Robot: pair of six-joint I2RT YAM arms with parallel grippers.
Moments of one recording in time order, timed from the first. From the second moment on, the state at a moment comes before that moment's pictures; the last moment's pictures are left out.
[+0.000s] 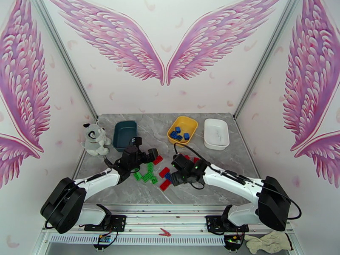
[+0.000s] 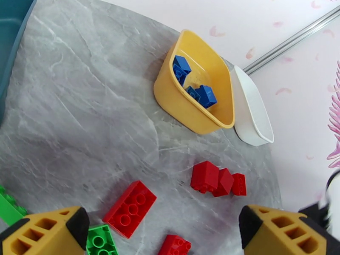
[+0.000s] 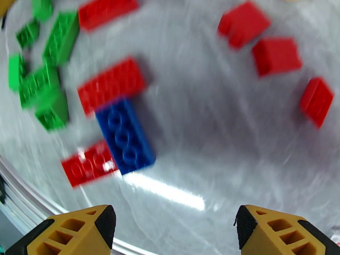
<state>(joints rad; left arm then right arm) -0.53 1.37 0.58 0.34 0.12 -0.73 0.94 1.38 0.88 -0.77 0.14 0.53</state>
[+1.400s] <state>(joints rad) -0.52 1.40 0.57 0.42 0.16 -0.79 0.99 1.85 1.15 -0.71 0.20 0.49</state>
